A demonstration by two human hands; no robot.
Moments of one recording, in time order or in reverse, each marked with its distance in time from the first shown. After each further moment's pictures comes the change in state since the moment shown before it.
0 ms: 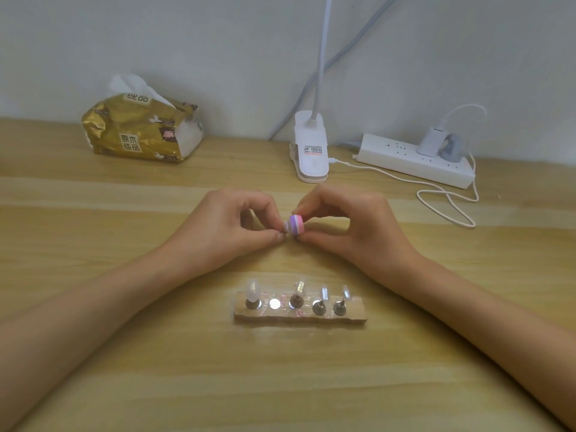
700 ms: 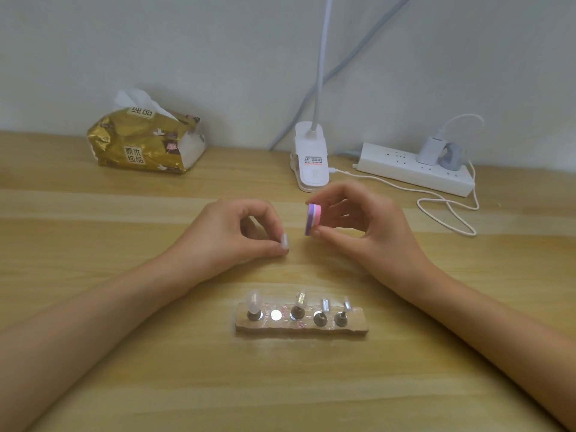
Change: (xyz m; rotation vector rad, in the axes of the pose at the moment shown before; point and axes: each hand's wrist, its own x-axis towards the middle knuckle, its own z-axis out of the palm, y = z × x) left_hand 0.004 0.000 0.000 -0.046 0.008 -0.096; right_hand -0.003 -0.003 -0.009 0.155 0.081 0.173
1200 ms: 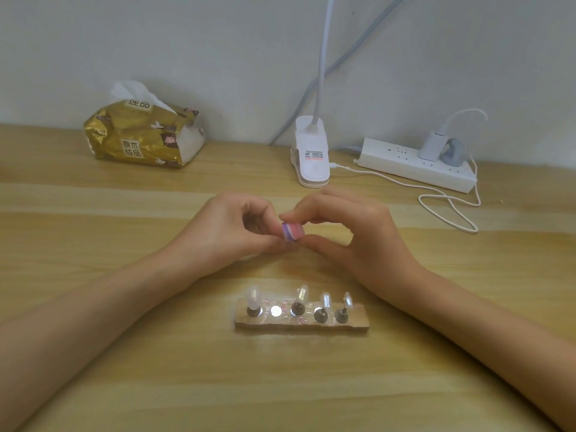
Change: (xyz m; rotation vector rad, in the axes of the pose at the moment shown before) left_hand 0.002 0.003 0.003 -0.090 -0.021 -0.024; right_hand 0.001 0.001 0.011 -0.226 -0.072 -0.240
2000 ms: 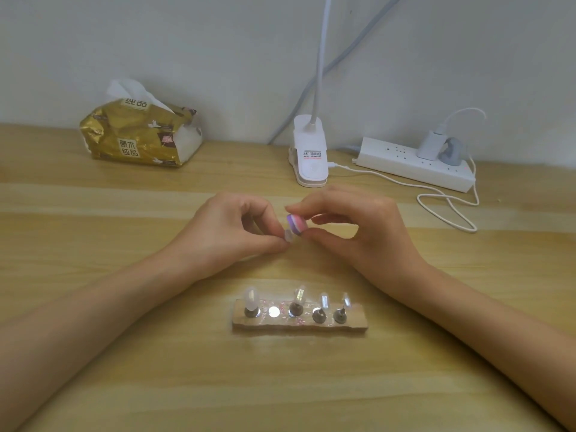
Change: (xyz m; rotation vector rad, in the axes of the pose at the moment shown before) left_hand -0.001 -0.001 0.001 0.048 0.011 0.037; right_hand 0.001 0.000 -0.002 0.028 0.034 0.001
